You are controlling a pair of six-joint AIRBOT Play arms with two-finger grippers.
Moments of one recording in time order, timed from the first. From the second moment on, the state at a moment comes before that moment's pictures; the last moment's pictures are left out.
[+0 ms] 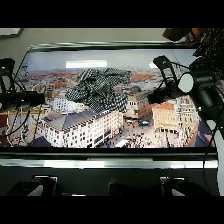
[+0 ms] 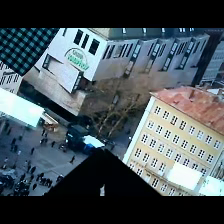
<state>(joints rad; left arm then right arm) -0.08 -0.95 1.10 1.57 -1.01 -1.65 0.22 -1.24 1.35 -1.52 1.20 1.38</state>
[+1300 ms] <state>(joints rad) 0.15 -1.38 1.10 0.99 -0.82 -1.68 0.22 -1.24 1.35 -1.52 1.18 1.38</state>
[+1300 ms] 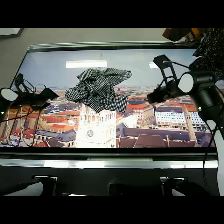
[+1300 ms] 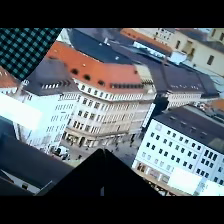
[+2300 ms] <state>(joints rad) 0.17 -1.75 1.11 0.16 -0.65 -1.28 0.12 -1.42 1.23 -1.41 1.05 1.88</state>
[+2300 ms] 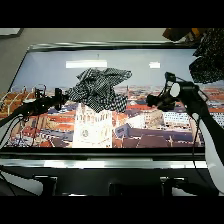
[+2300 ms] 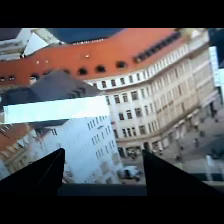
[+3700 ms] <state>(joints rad) 0.18 -1.43 1.21 0.42 -0.70 -1.31 0.16 -1.47 1.28 -0.60 0.71 1.51</state>
